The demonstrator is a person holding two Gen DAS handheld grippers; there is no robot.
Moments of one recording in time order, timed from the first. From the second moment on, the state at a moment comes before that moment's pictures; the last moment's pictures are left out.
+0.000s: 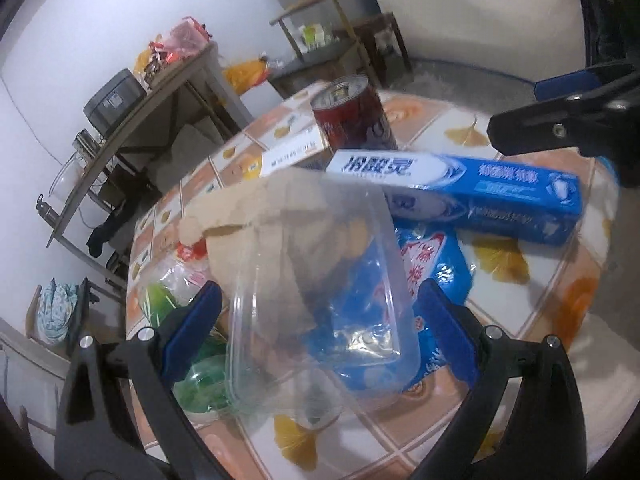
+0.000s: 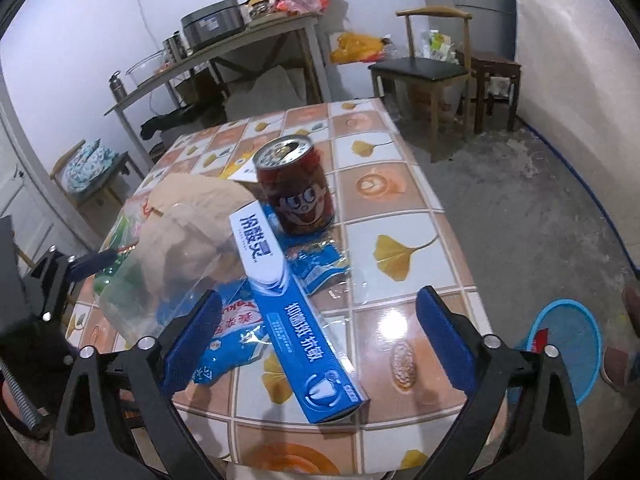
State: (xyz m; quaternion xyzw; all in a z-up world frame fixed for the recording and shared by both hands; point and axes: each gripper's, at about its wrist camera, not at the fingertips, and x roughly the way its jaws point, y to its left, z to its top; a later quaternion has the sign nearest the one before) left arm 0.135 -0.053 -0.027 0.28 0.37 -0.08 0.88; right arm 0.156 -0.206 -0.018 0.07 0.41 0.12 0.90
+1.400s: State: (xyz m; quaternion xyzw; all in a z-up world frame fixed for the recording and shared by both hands) left arm 0.101 -0.030 -0.004 0.14 0.42 -0.14 0.89; right arm 0.155 -0.172 -0.029 -0.04 0.47 0.20 0.86
